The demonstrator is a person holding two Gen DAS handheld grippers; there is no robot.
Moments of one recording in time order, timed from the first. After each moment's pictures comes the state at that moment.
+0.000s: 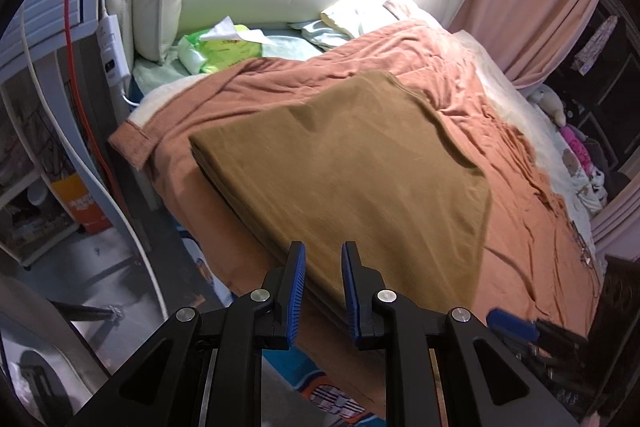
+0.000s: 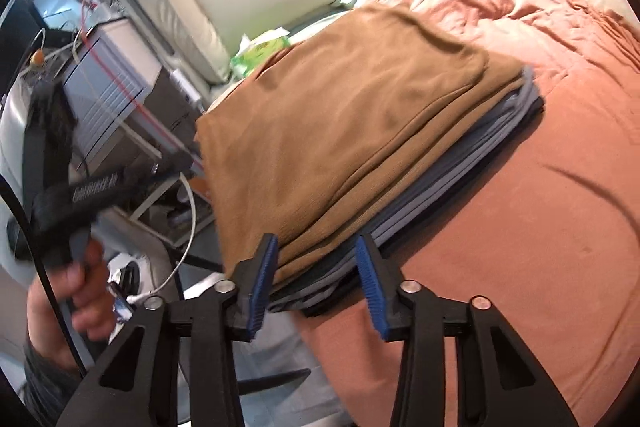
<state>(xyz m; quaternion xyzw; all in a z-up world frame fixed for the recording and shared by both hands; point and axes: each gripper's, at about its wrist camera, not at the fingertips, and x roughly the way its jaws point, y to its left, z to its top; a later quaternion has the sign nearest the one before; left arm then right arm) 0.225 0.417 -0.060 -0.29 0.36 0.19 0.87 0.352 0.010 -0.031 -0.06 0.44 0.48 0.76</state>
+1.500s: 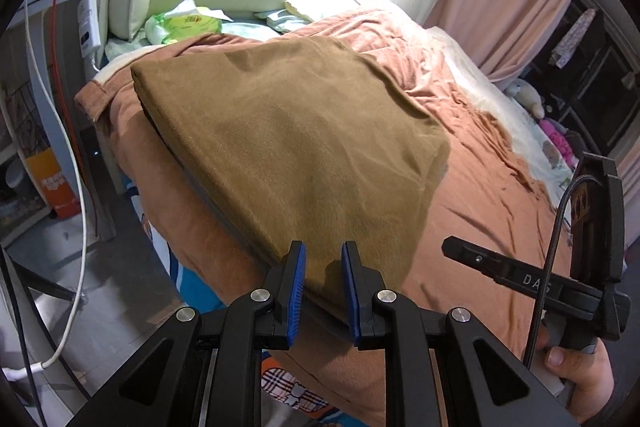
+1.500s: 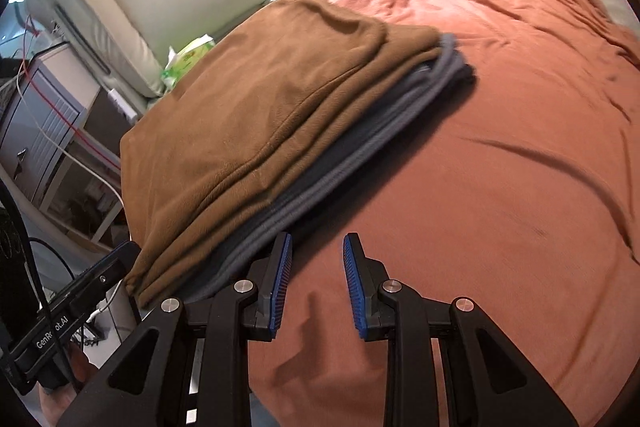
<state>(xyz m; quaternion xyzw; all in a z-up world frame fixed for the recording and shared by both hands) 0.223 0.338 -0.095 -0.28 0.33 0.16 0.89 0.378 -0.015 -0.050 -0.06 0.46 0.40 0.79</state>
